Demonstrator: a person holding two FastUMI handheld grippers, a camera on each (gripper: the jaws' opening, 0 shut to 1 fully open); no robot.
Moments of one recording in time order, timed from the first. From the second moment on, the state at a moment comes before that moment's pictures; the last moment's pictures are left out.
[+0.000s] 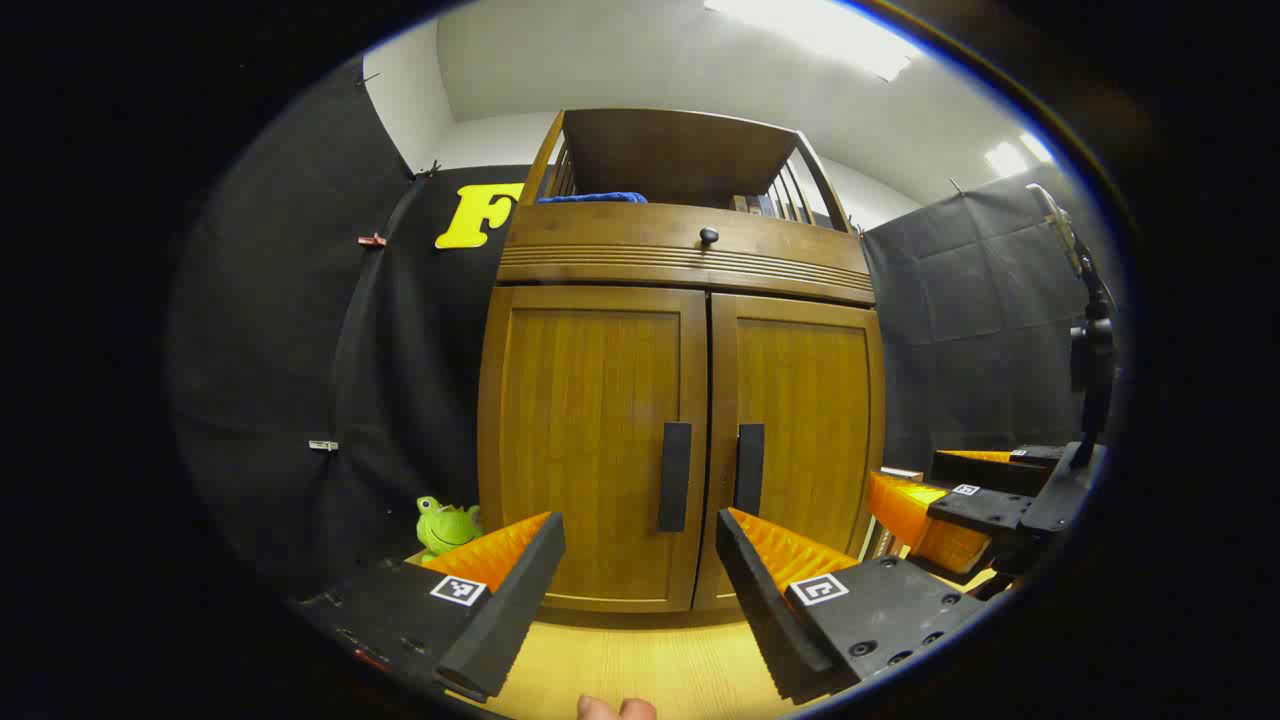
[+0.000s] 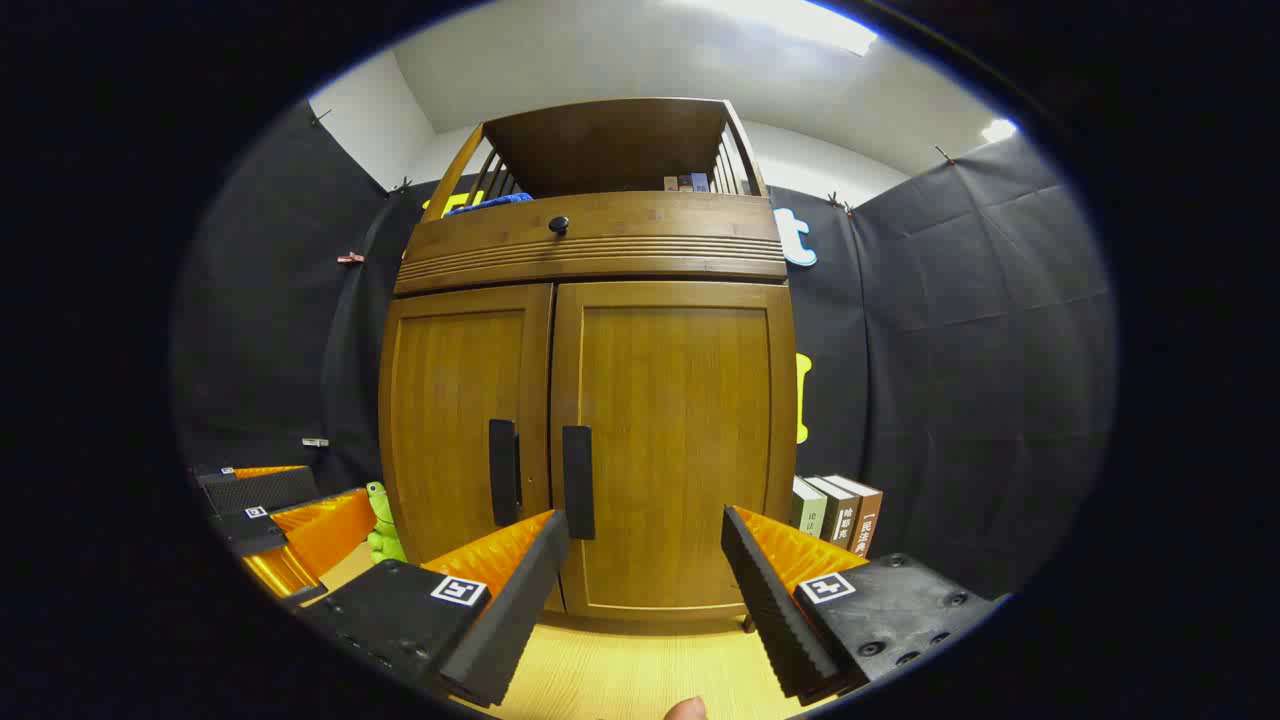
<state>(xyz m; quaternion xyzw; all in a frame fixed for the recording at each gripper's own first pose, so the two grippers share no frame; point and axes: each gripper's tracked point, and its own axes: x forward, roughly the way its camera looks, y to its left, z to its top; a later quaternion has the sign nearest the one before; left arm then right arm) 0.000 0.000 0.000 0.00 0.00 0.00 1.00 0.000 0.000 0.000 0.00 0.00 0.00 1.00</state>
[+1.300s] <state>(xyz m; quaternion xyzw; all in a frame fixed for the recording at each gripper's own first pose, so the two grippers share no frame) 0.007 -0.002 -0.004 0.02 0.01 0.02 1.00 0.058 0.025 -0.016 0.00 0.01 0.02 1.00</state>
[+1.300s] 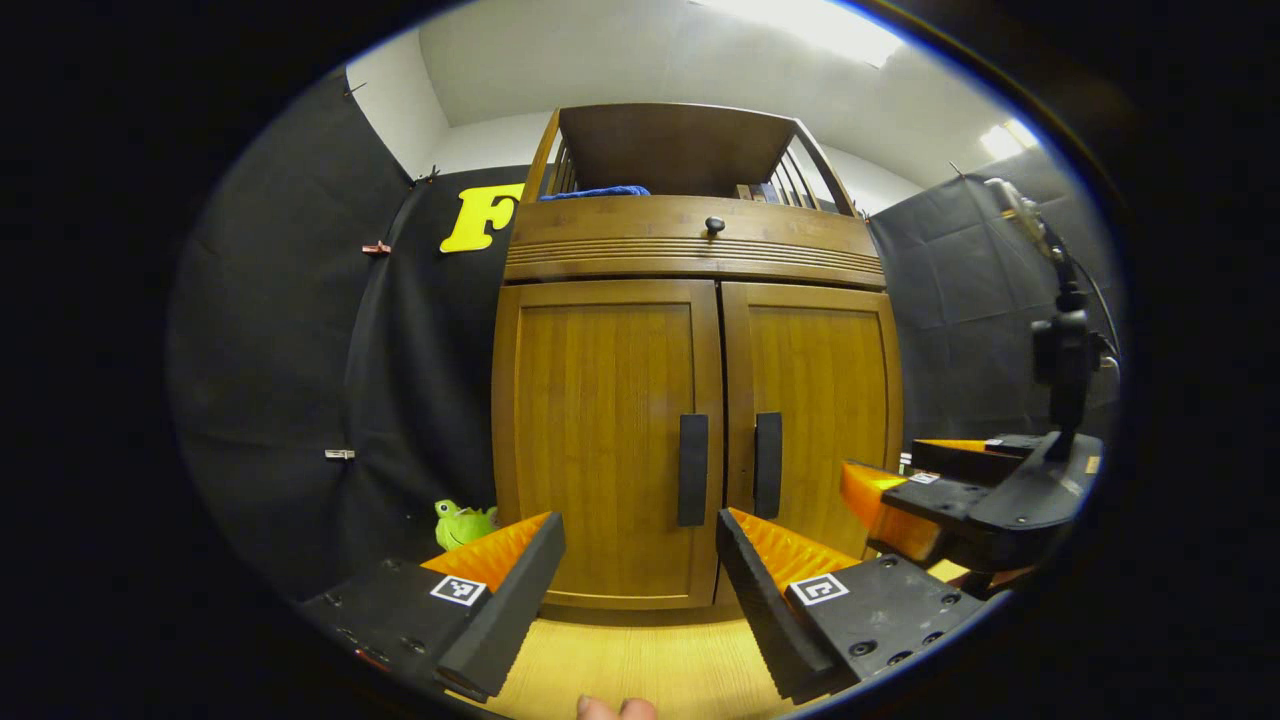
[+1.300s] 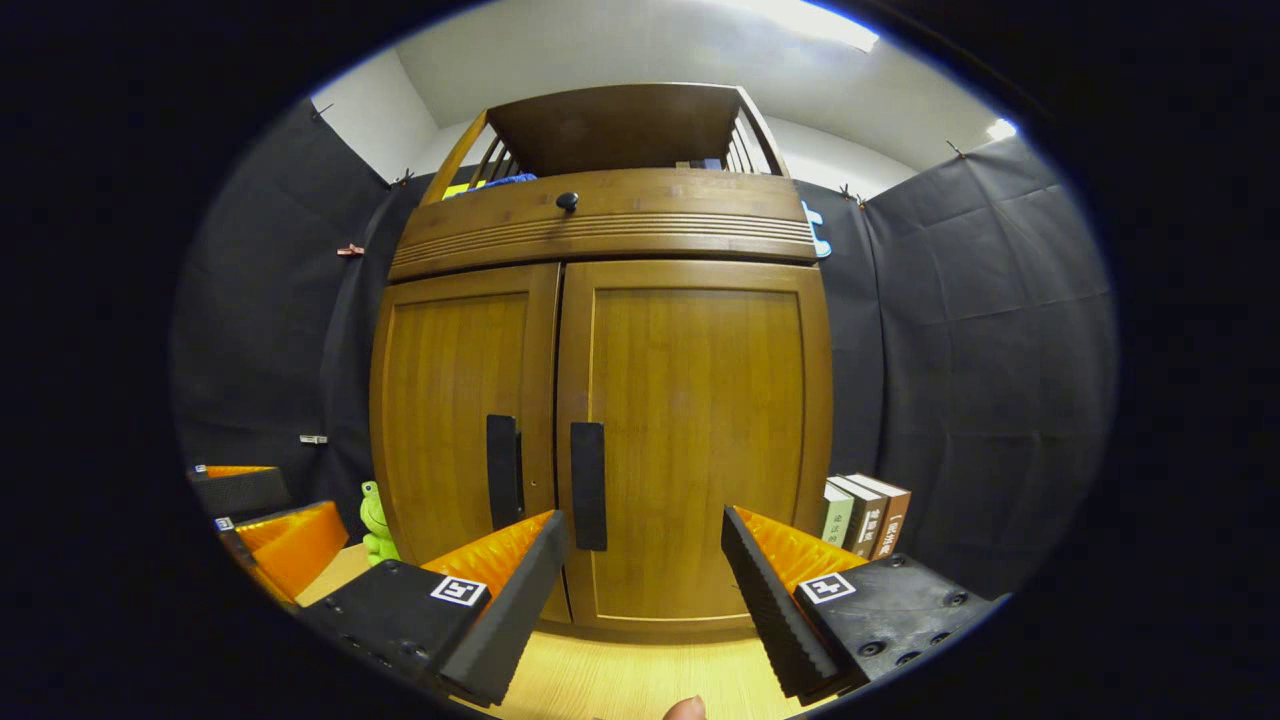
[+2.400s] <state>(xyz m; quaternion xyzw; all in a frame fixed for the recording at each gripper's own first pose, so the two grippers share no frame) 0.000 0.020 -0.012 0.02 0.02 0.03 1.00 0.176 0.075 -0.065 0.02 0.05 0.04 1.00</state>
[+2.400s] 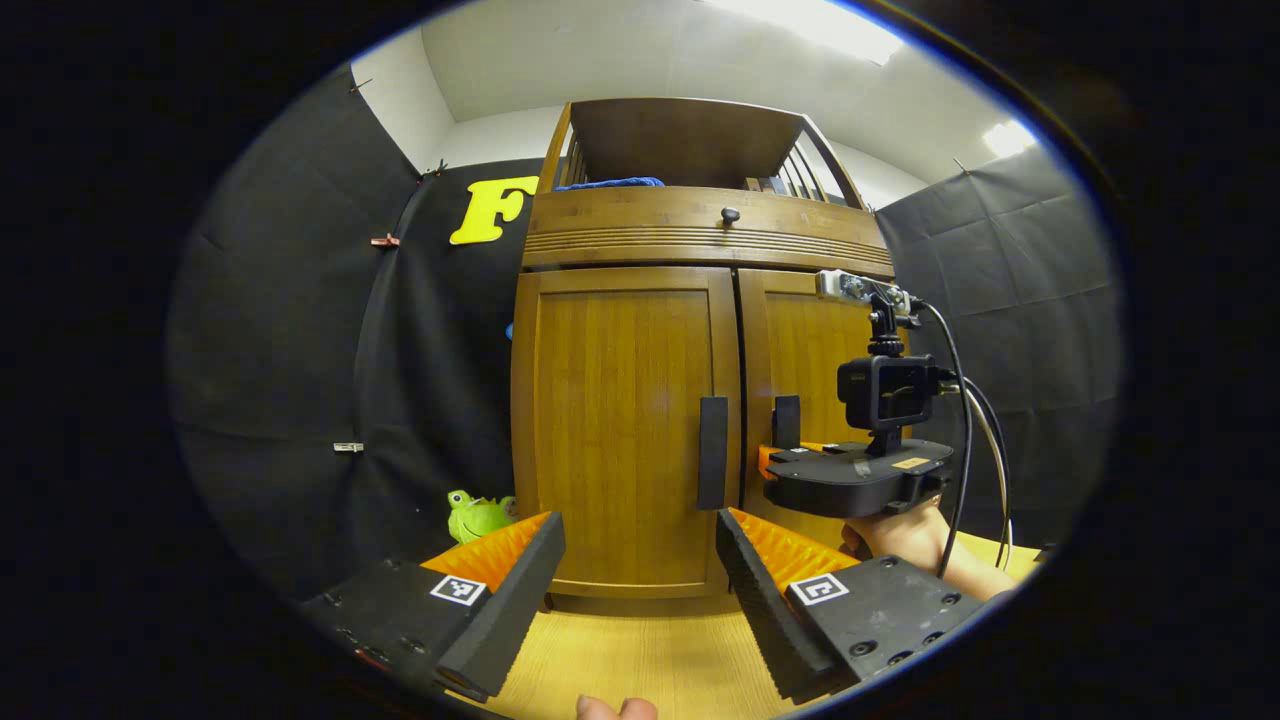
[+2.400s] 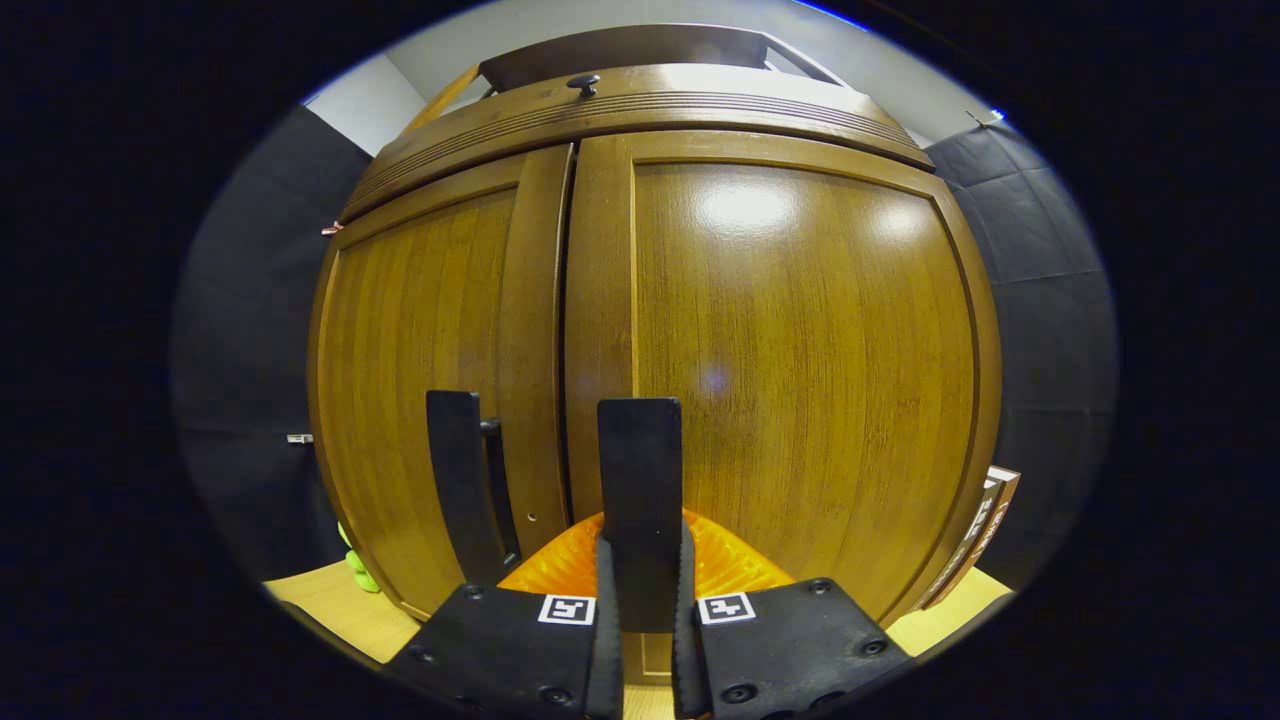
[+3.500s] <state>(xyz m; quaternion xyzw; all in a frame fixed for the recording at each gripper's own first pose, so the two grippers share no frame) -0.005 -0.032 -0.007 0.02 0.02 0.01 1.00 -0.001 -0.035 -0.030 0.05 0.05 0.11 0.99</state>
